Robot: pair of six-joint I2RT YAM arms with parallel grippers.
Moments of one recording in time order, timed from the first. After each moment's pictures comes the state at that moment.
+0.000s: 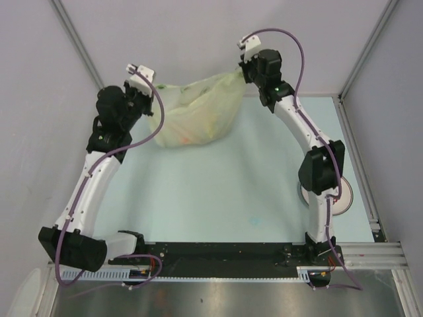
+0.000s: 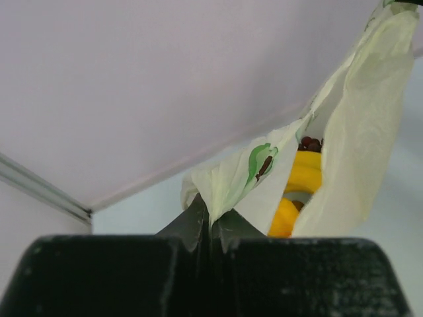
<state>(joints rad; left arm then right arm) -0.19 1.25 1.38 -0.17 0.12 0.30 0.40 2.13 2.17 -0.12 0.02 -0.24</state>
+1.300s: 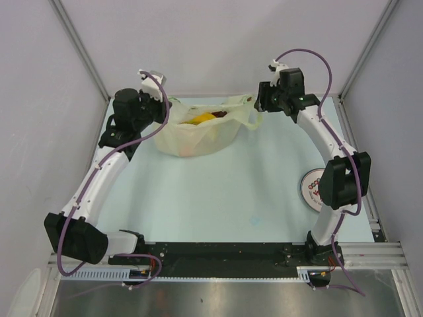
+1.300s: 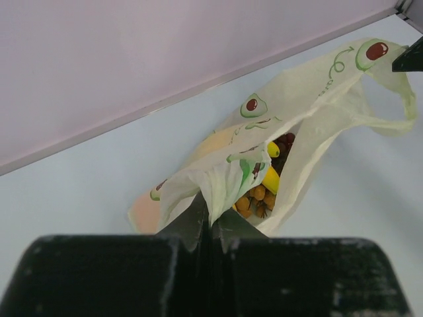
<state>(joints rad) -0.25 1.29 1.28 -0.20 0.21 0.09 0.28 1.83 1.73 -0.47 -0.15 0.17</state>
